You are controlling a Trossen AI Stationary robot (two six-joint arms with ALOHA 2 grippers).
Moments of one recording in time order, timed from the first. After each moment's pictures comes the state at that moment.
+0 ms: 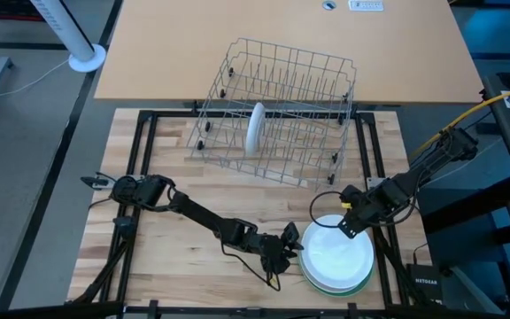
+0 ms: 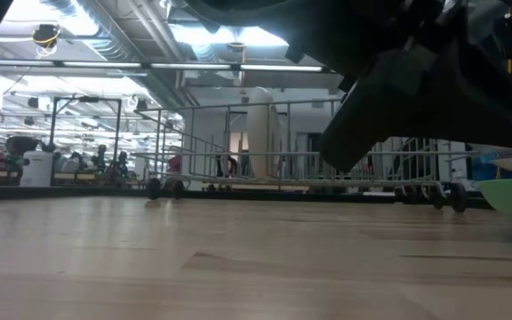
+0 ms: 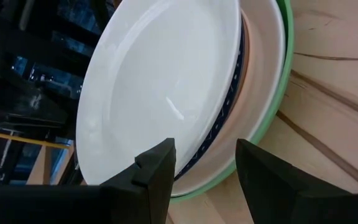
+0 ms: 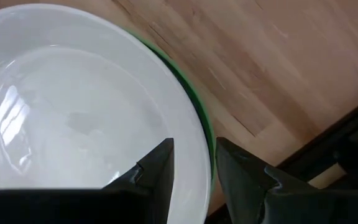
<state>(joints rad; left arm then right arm) -0.37 2.28 1.62 0.15 -0.30 0.84 0.62 1.06 0.84 -1.19 0.03 1.40</state>
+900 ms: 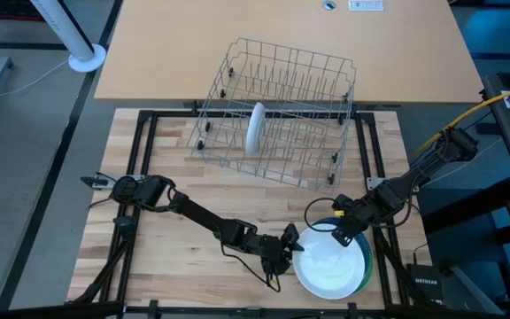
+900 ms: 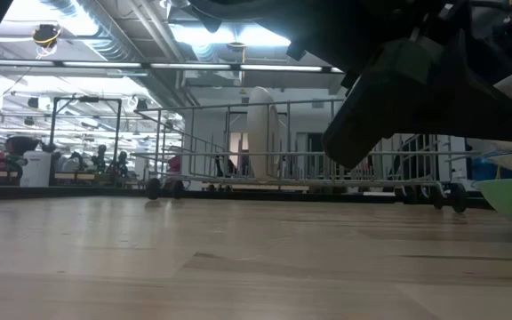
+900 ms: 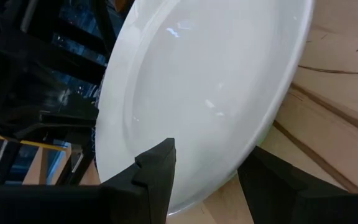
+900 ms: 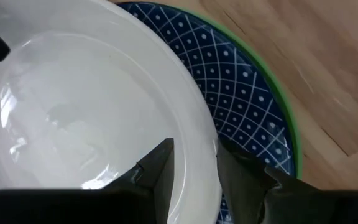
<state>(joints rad) -0.37 2.28 1.62 0.17 -0.29 0.82 0.62 1.06 0.72 -0.87 -0.03 1.39</state>
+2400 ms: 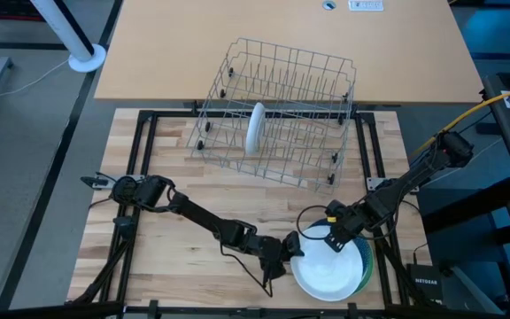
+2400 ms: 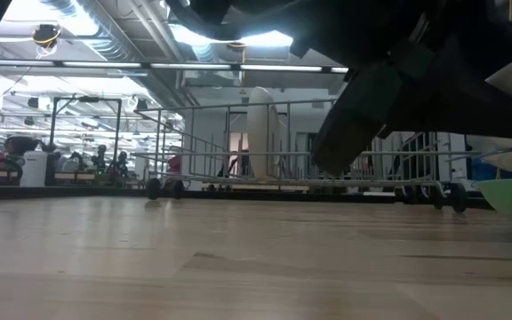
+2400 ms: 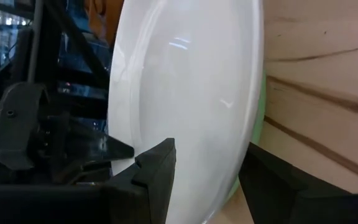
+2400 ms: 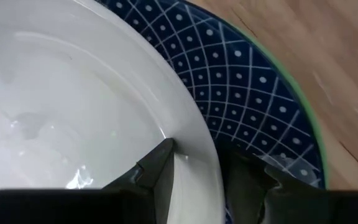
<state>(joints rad) -0.37 2.28 1.62 0.17 -0.24 1.08 0.62 1.22 0.72 -0.78 -0.02 1.39</state>
